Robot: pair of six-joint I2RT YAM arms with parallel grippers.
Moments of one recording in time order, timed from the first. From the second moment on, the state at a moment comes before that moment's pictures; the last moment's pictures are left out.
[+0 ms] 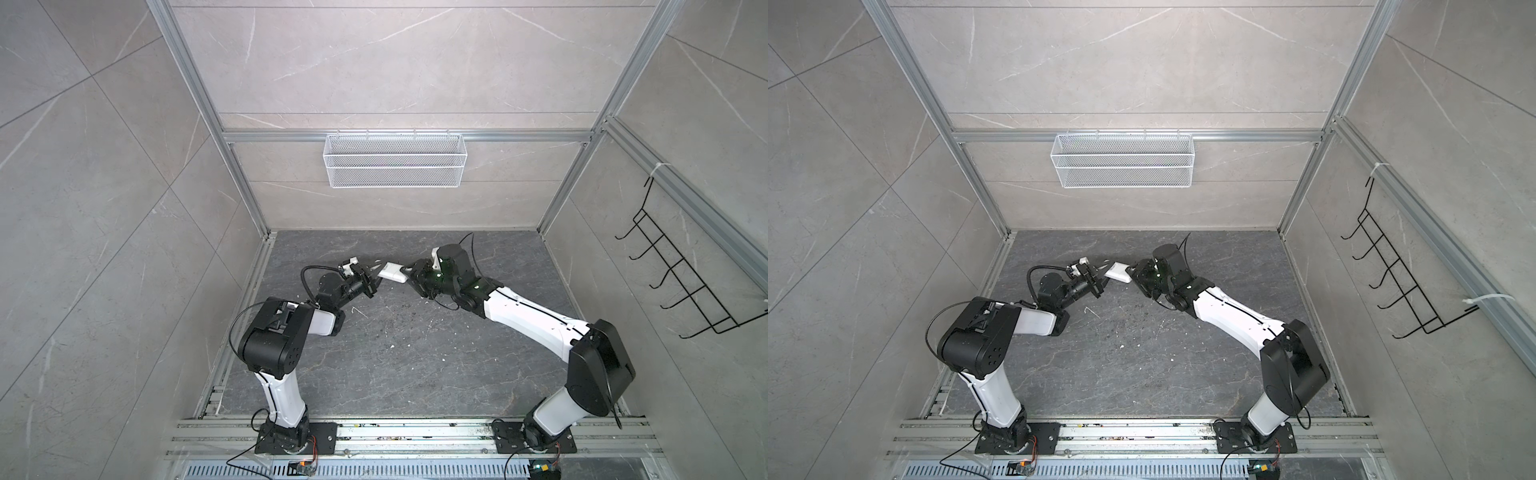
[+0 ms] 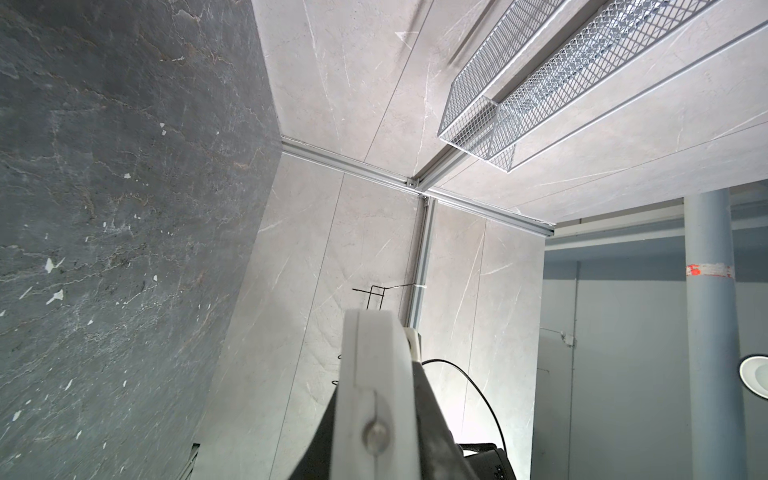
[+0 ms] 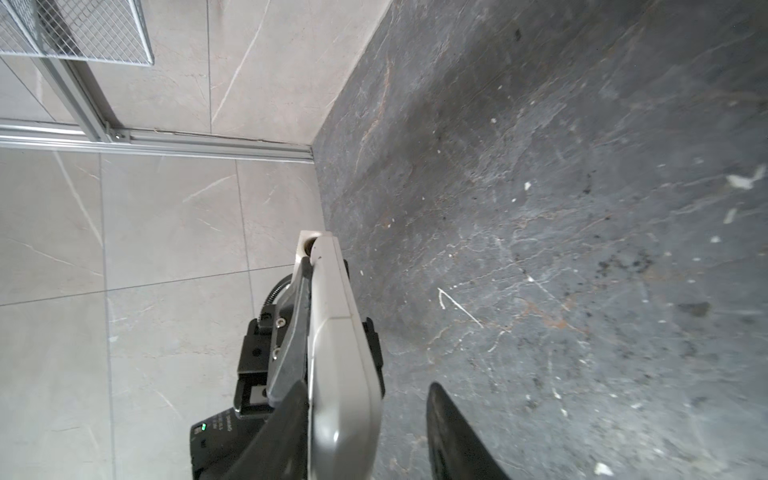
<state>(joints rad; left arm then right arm) -0.33 1.83 0.73 1.24 0.61 -1.91 0.63 1.59 1.22 -0.15 -0.21 1.23</state>
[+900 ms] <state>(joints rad) -0.33 1.84 0.75 1.15 0.64 -1.74 0.68 1.68 1.51 -0.83 0.09 0.83</state>
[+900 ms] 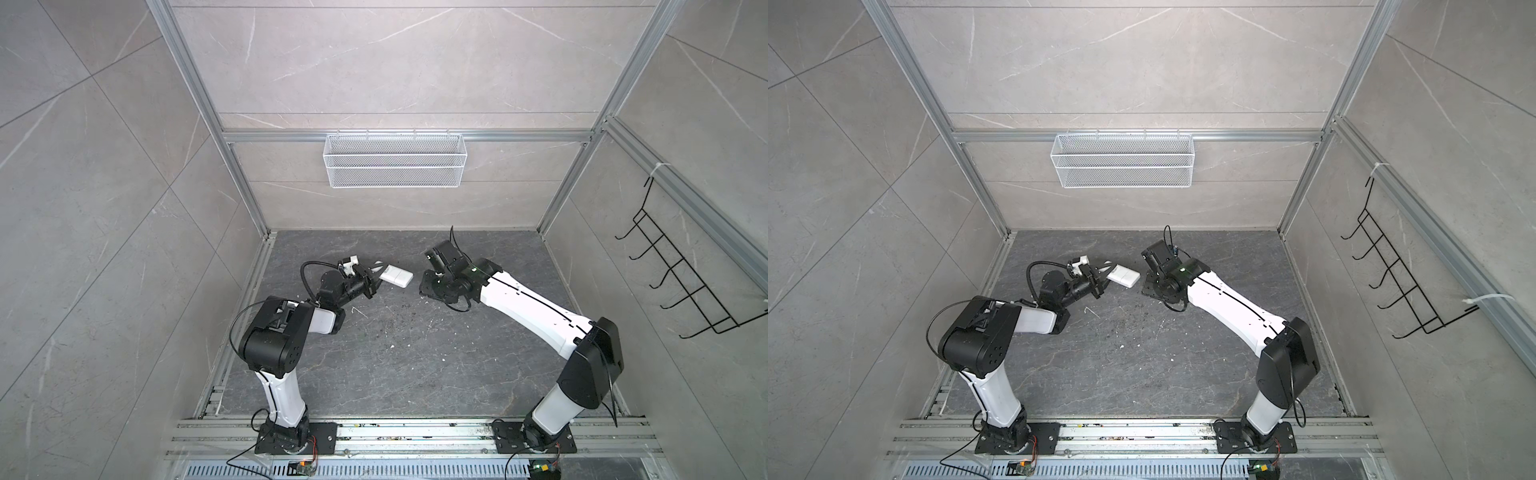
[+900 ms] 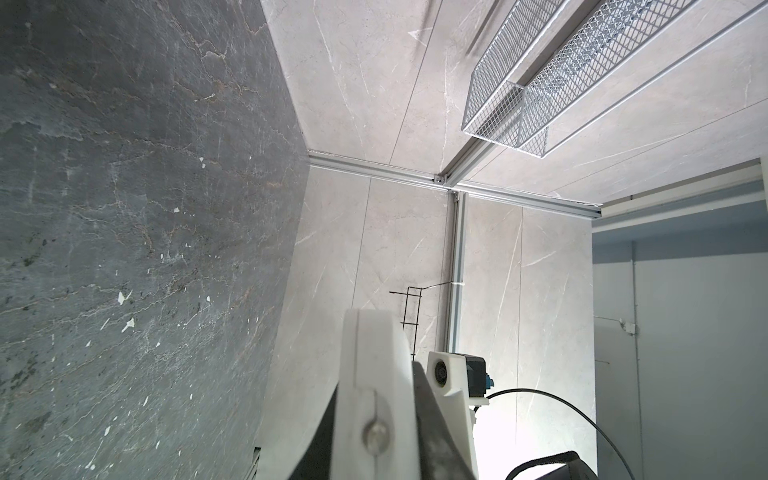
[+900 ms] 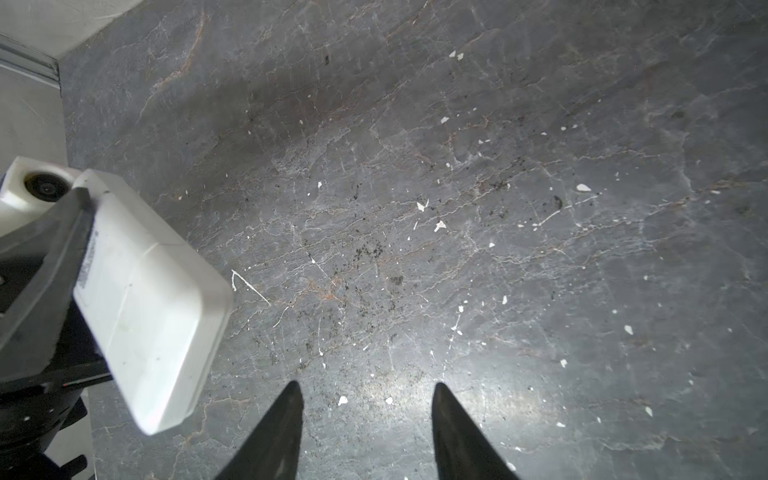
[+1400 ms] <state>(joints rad) -0.37 1.84 0.78 1.14 0.64 -1.73 0.70 1.76 1.60 -0.87 0.11 0.82</state>
